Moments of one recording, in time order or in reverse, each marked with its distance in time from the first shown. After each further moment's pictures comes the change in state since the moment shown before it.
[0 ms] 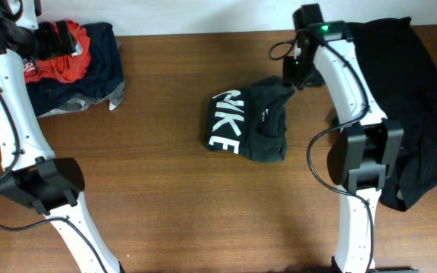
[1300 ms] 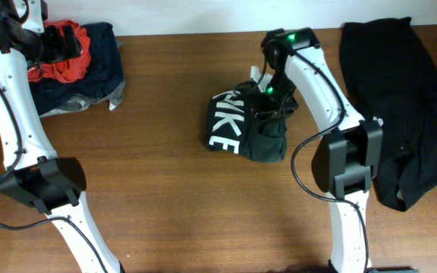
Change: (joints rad) left arm -0.017 0.000 0.000 -0.049 0.002 0.000; right arm 0.171 -0.011 -0.068 -0.288 -0.306 -0.269
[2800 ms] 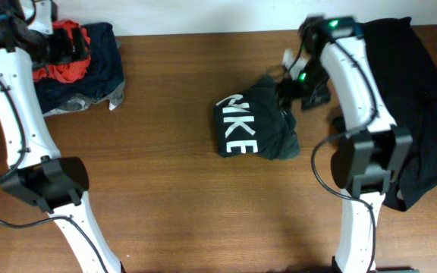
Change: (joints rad) left arm -0.040 0.000 0.000 -0.068 0.070 0.057; right arm -0.177 -0.054 0.200 -0.092 0.046 -0.024
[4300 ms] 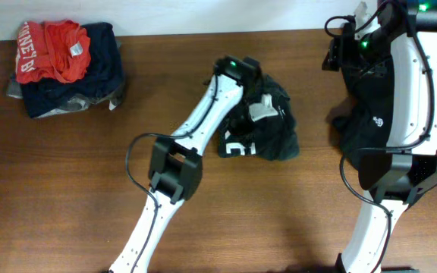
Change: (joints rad) left arm -0.824 0.381 -0.092 -0.174 0.112 0.478; right arm -0.202 -0.066 0.175 0.023 -0.004 0.126
